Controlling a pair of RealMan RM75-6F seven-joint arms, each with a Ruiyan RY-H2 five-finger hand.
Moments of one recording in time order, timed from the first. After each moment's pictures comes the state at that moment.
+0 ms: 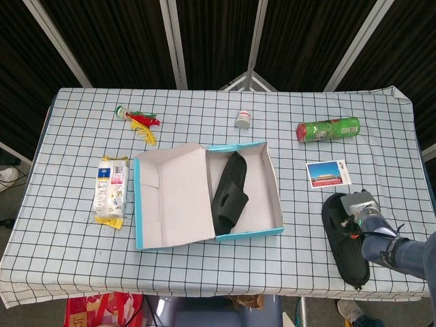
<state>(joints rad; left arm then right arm) -0.03 -1.17 -0.25 -1.47 1.23 1.59 0.05 1.27 -1.15 -0.50 -1.55 -0.11 0.48 -0.60</state>
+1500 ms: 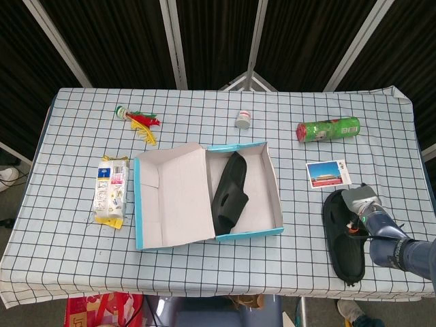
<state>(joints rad) -0.05 -1.18 -0.24 -1.46 1.22 1.57 0.07 1.26 -1.12 -0.53 -1.54 -0.31 0.50 -0.40</state>
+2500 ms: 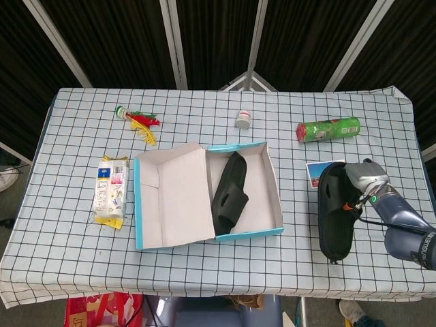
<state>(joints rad) -0.05 -1.18 -0.24 -1.45 1.23 1.55 0.04 1.35 -0.84 -0.41 -1.69 -0.34 0.44 -0.23</state>
